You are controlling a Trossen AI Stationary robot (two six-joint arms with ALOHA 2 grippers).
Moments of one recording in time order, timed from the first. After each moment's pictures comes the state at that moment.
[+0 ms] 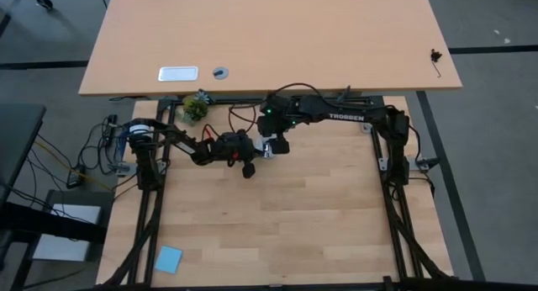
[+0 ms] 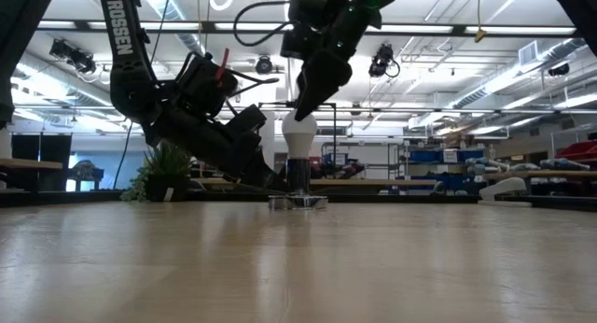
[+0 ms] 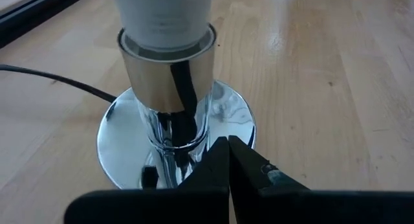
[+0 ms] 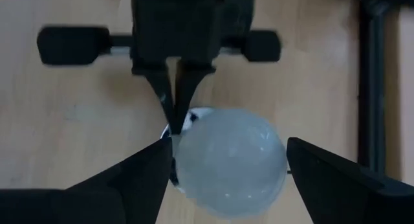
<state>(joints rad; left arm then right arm) 0.29 1.84 0.56 0.83 0.05 0.00 -0.29 1.95 1.72 -0.78 -0.06 -0.45</state>
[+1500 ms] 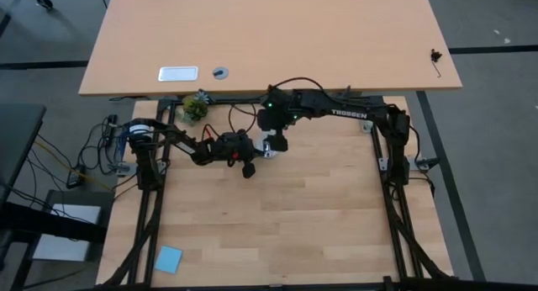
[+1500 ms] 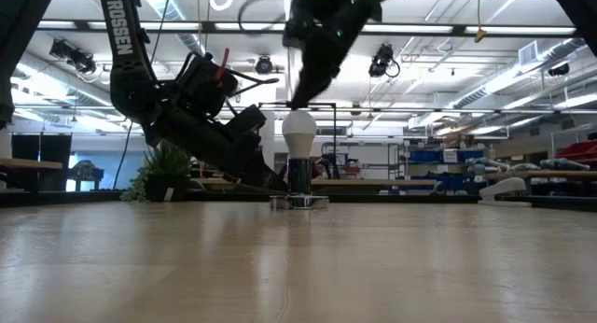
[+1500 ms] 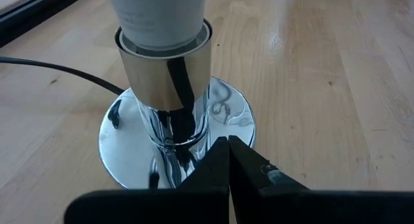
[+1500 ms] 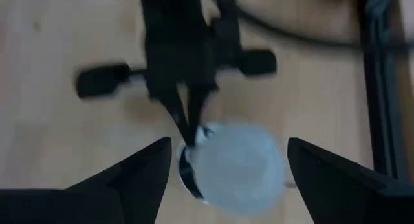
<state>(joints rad) 0.29 1.84 0.56 0.83 0.05 0.00 -0.31 1.94 1.79 -0.83 -0.15 -0.35</state>
